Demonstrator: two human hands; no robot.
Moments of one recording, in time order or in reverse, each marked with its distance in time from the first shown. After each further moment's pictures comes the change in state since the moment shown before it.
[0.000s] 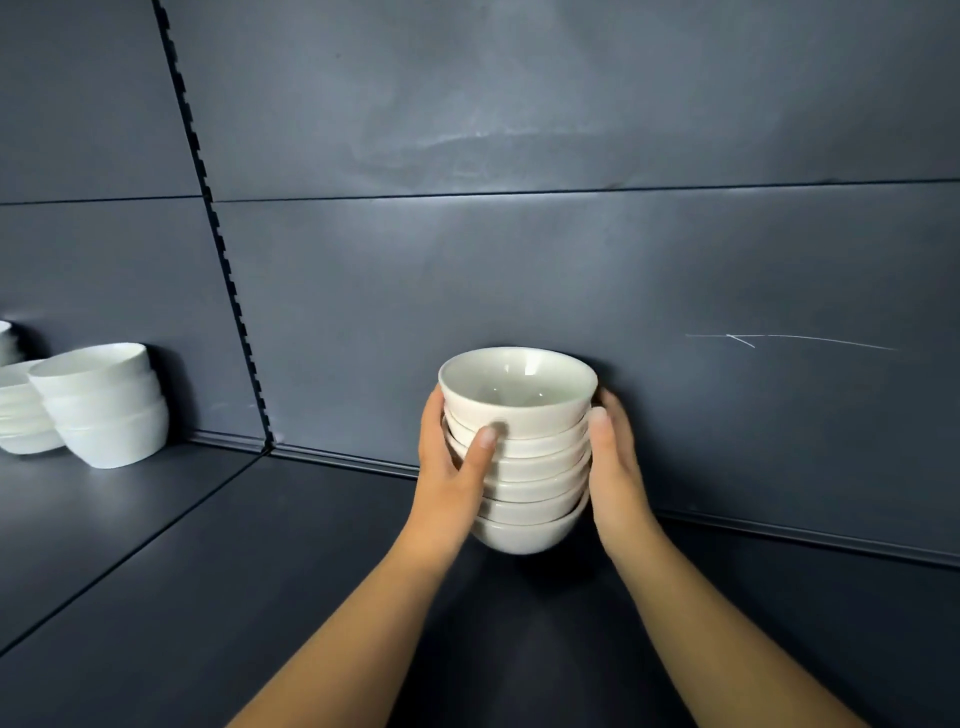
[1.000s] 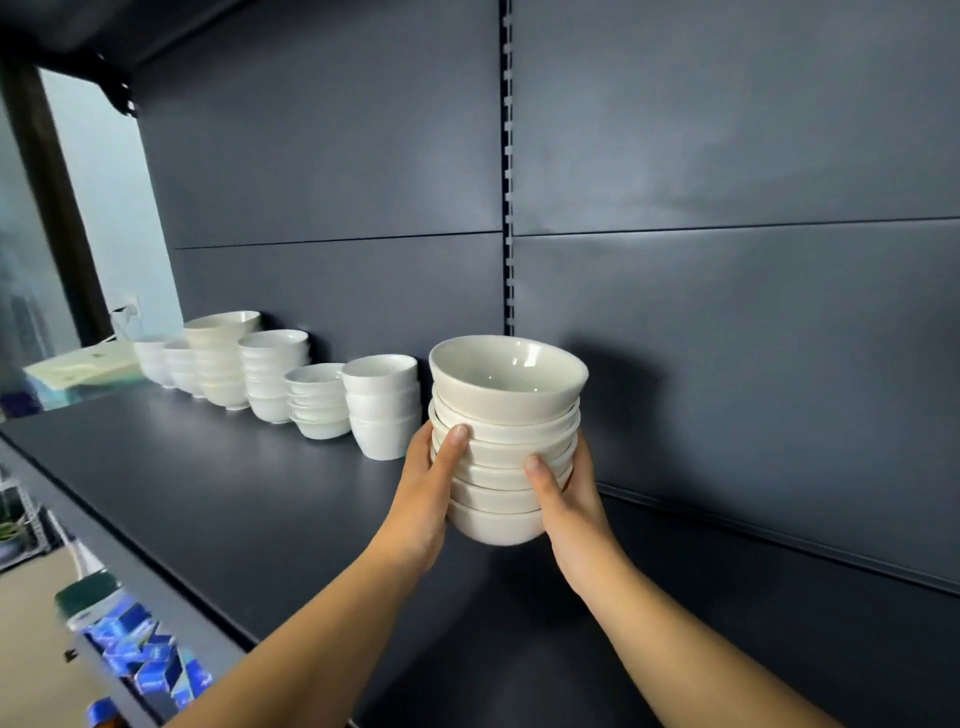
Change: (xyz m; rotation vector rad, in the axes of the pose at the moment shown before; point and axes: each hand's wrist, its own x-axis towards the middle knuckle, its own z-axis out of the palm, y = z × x) left_hand -0.020 0.035 -0.261 -0.050 0.177 -0.155; right_hand -0.067 0.011 0.264 0.358 -0.408 -0.045
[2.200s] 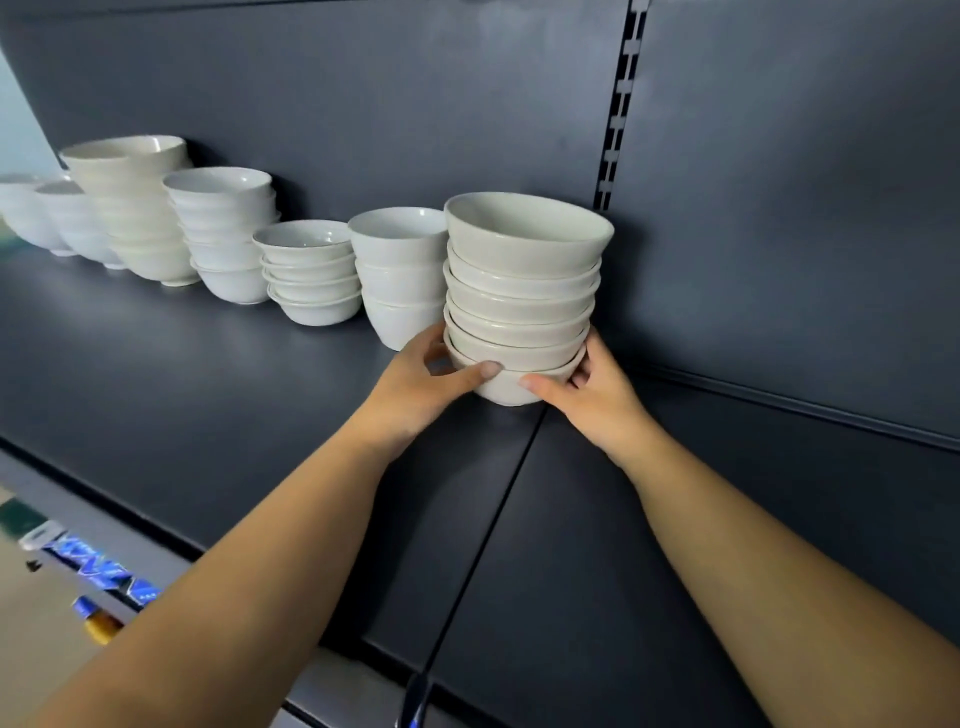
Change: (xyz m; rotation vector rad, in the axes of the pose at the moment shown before) left_hand 0.081 -0.056 -0.133 0.260 -0.185 -0.209; right_hand 0.066 0.100 0.035 -0.405 0.012 0.249
